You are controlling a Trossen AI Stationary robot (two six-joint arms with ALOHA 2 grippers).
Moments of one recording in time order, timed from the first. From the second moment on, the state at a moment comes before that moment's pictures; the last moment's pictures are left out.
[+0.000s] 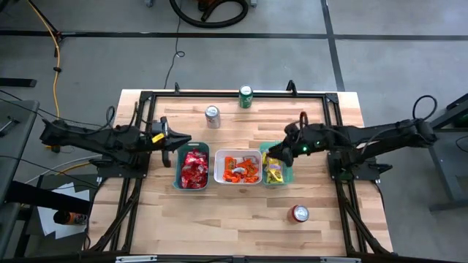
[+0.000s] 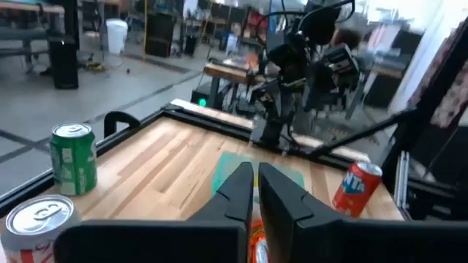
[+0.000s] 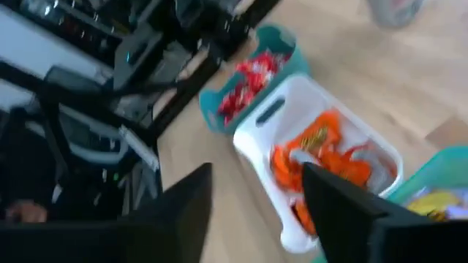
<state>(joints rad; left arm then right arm) -0.17 0.55 0.48 0.01 -0.39 -0.23 0.06 1.00 0.75 -0.18 0.01 0.84</state>
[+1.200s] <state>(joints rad) 0.01 0.27 0.01 0.30 -0.17 -0.34 -0.02 0.42 0.49 -0.30 -0.03 0.60</state>
